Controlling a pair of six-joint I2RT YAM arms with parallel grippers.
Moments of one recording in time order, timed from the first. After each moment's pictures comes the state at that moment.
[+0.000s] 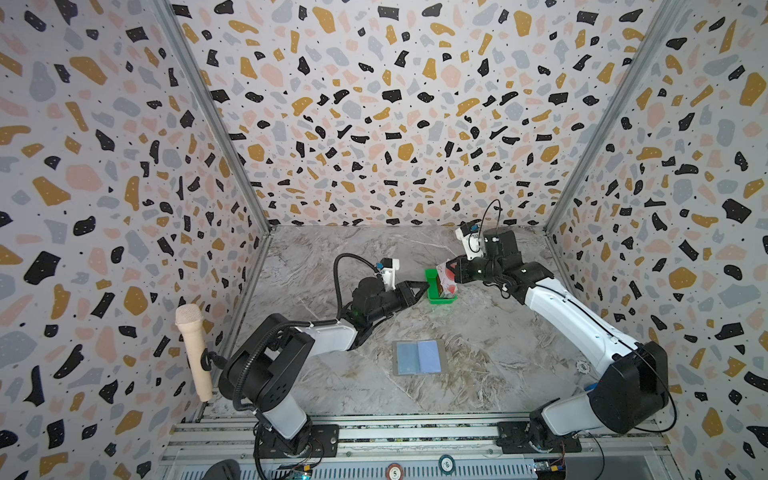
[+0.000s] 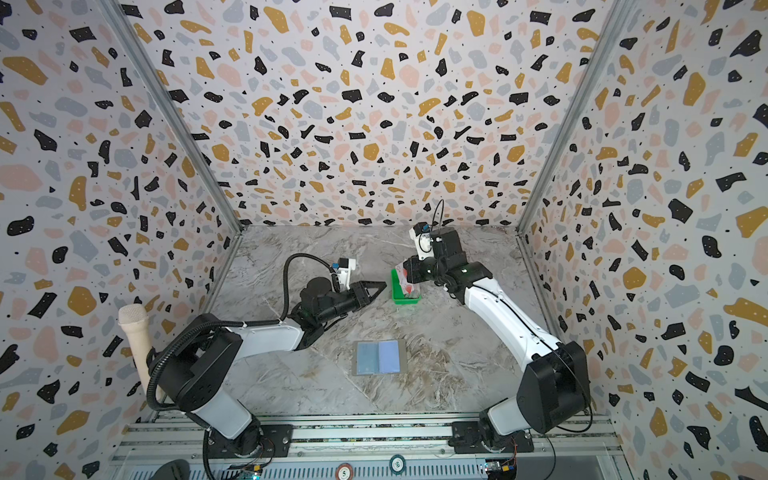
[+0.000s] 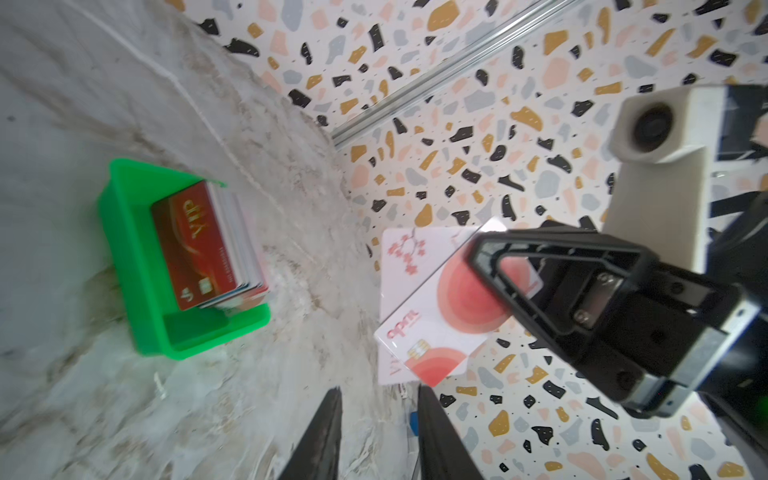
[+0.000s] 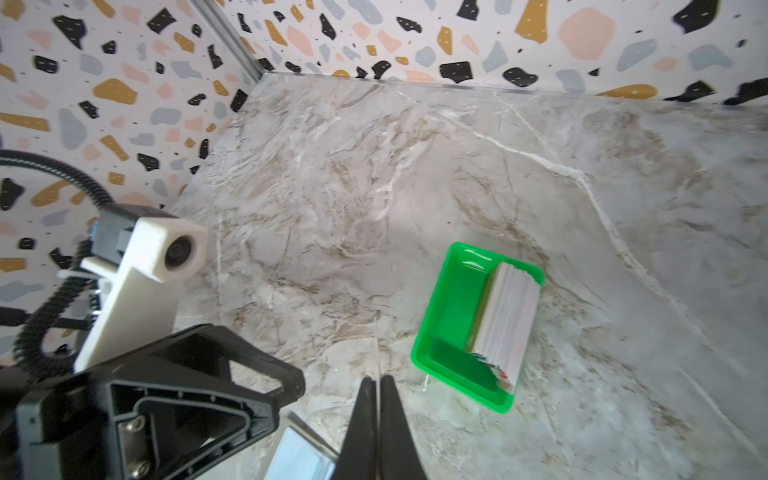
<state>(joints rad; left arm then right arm) -0.61 1.66 0.73 0.90 0.45 -1.06 0.43 1.45 1.26 -0.42 -0.36 0.20</state>
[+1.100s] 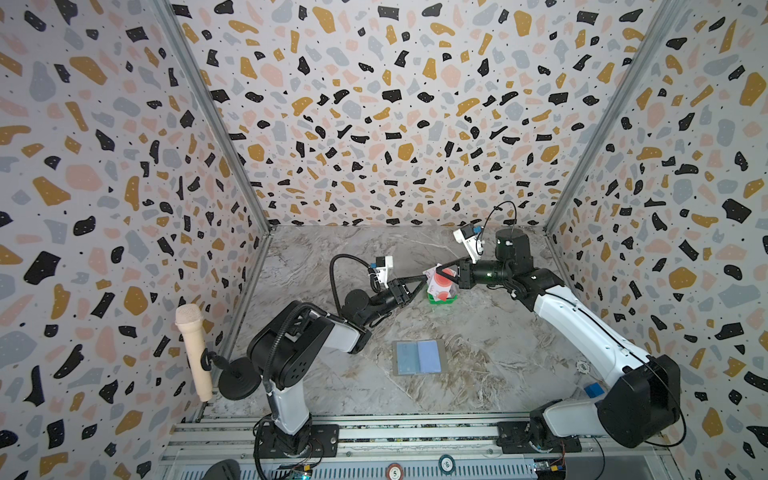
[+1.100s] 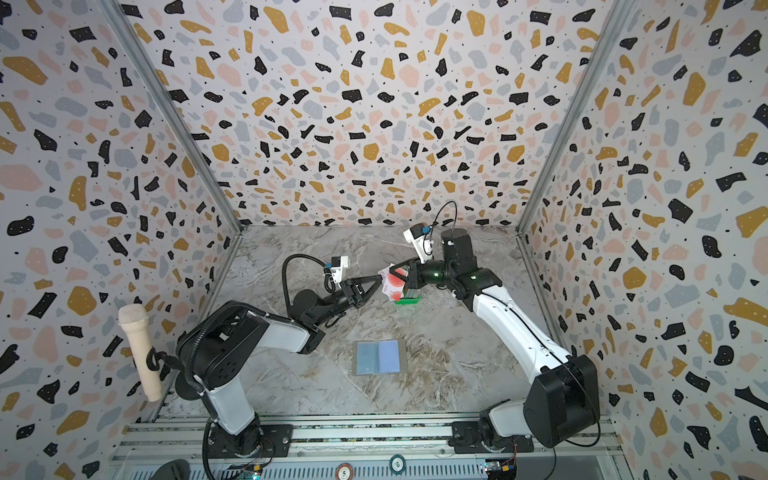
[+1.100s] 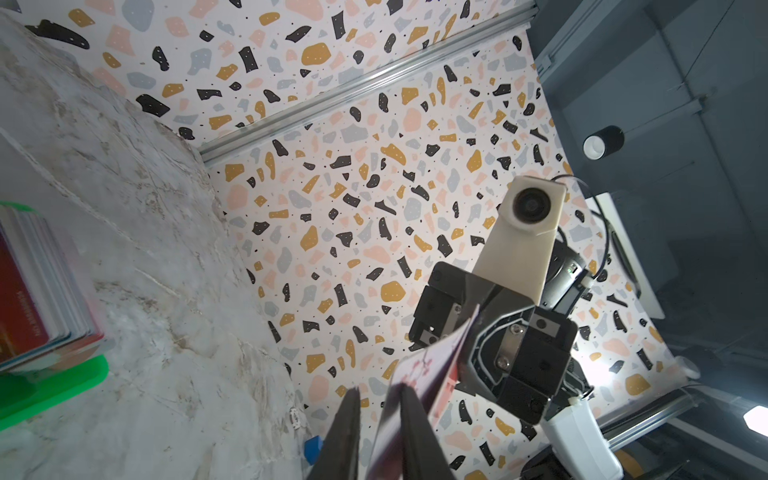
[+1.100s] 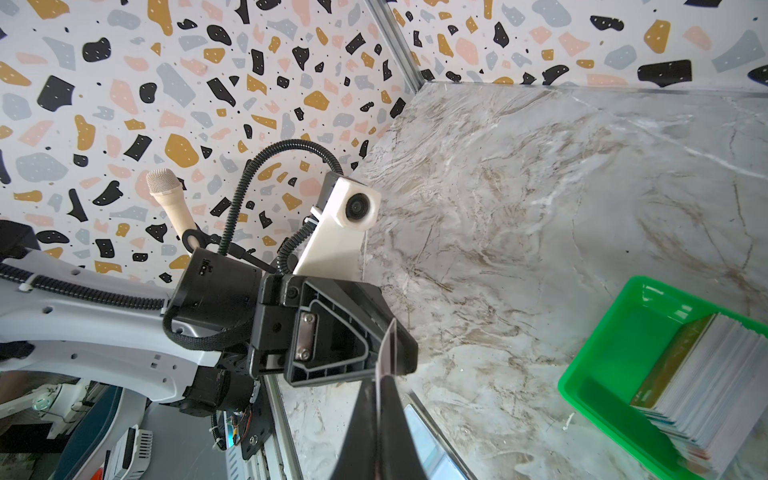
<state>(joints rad) -0.59 1.83 0.66 1.47 0.54 -1.36 0.41 1.38 1.18 -0.30 -0.75 0.25</state>
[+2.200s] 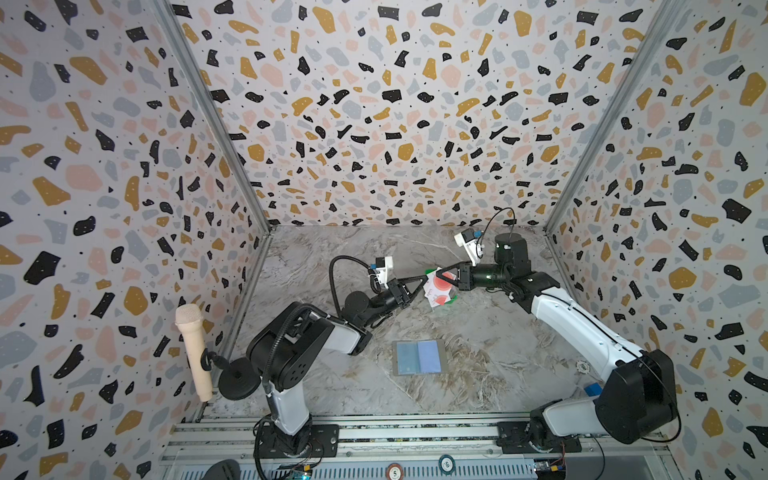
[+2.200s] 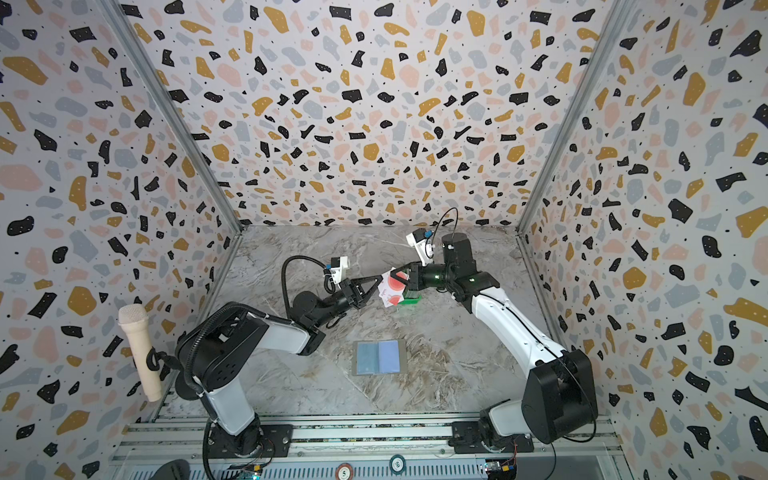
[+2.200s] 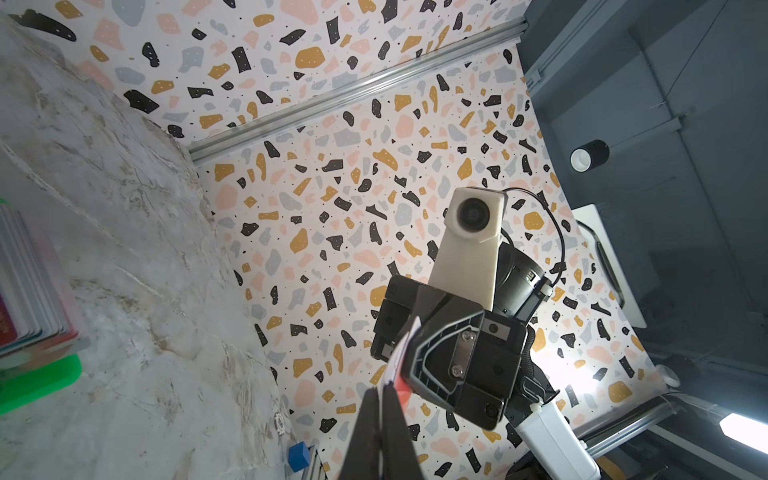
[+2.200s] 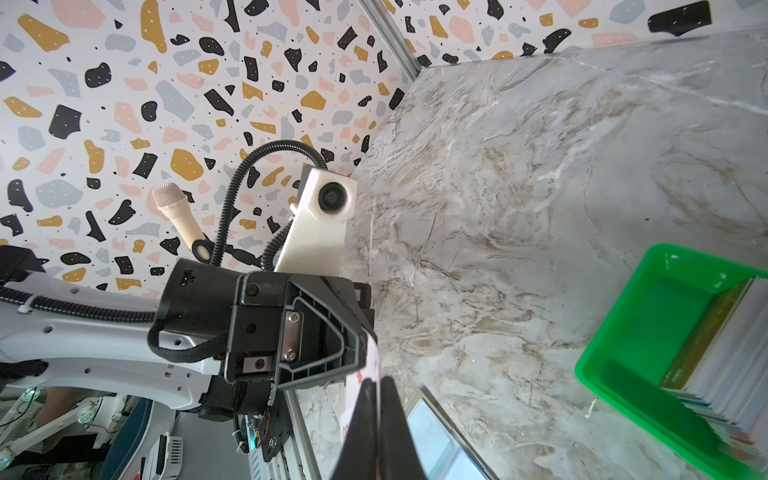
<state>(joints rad) -0.61 1.77 0.64 1.47 0.50 -1.37 0.39 1.39 1.12 -0.24 -0.80 0.33</state>
